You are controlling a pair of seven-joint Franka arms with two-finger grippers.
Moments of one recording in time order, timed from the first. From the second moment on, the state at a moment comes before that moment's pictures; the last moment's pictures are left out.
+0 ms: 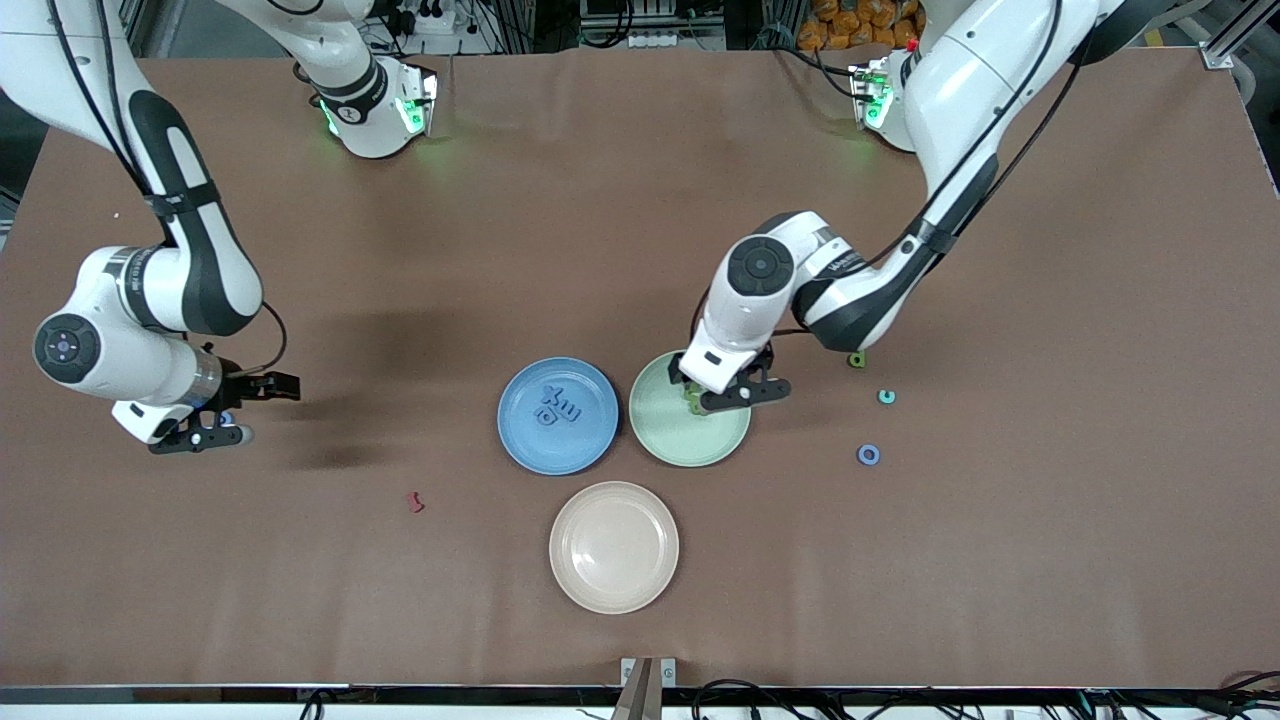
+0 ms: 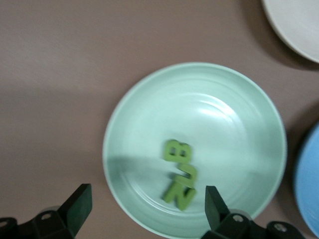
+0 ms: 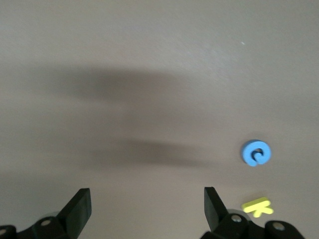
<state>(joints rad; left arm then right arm) -0.15 0.68 -0.58 -1.69 0.45 2.31 -1.08 -0.17 0.42 0.06 -1.95 -0.06 2.24 -0.22</state>
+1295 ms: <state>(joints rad) 0.70 0.44 -1.00 -2.20 0.45 2.32 -0.61 -0.29 0.56 -0.02 -1.97 -0.04 2.62 -0.62</state>
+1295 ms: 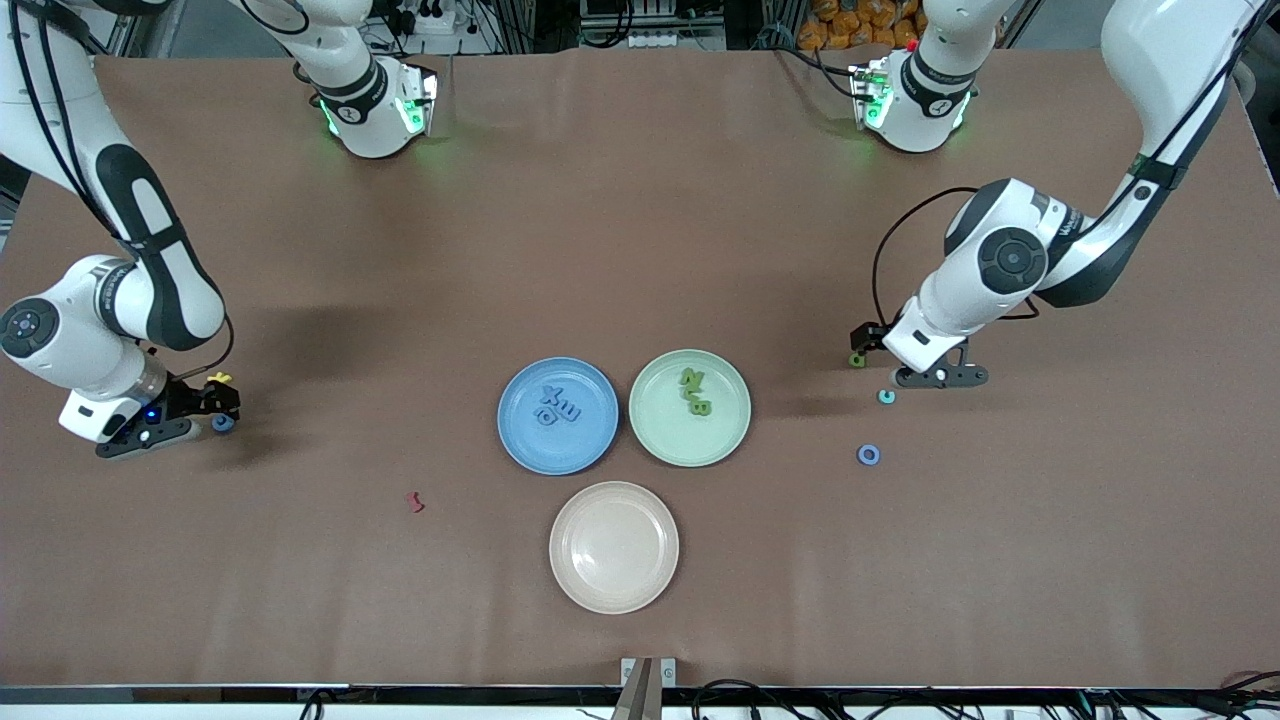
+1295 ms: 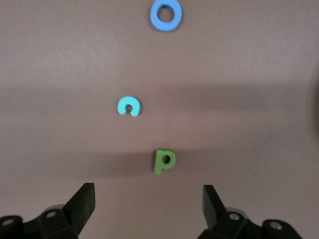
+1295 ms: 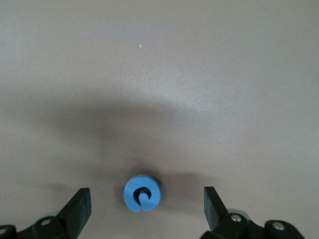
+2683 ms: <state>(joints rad) 0.62 0.60 -0.96 -2.24 0.77 2.38 -0.85 -0.29 0.64 -0.02 -1.86 0.04 2.46 -0.68</state>
